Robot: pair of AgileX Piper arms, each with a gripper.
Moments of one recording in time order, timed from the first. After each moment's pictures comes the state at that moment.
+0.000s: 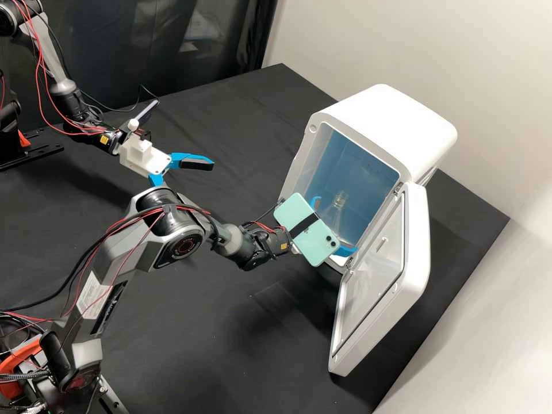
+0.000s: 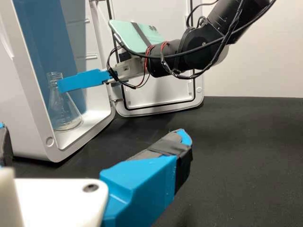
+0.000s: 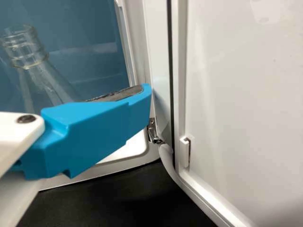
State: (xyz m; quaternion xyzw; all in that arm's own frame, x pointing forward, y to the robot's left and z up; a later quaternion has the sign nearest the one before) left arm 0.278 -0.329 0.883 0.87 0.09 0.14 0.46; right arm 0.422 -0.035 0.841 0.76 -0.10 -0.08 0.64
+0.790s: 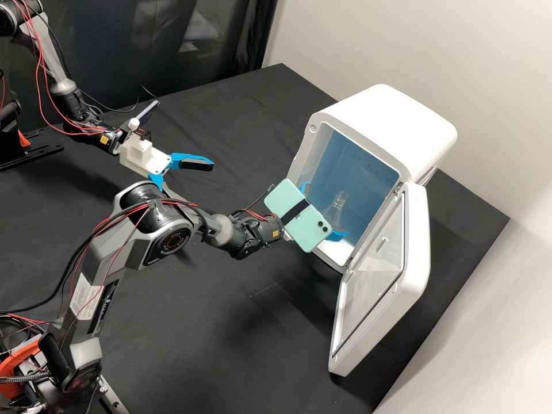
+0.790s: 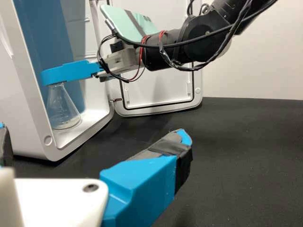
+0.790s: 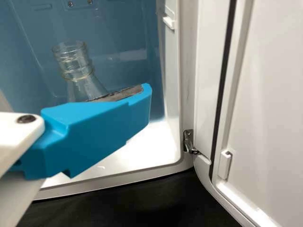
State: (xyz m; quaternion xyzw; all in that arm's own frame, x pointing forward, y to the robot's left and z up) left arm 0.278 -0.328 0.883 0.87 0.09 0.14 0.46; right arm 0.418 -0.003 0.835 0.76 -0.07 -0.07 0.64
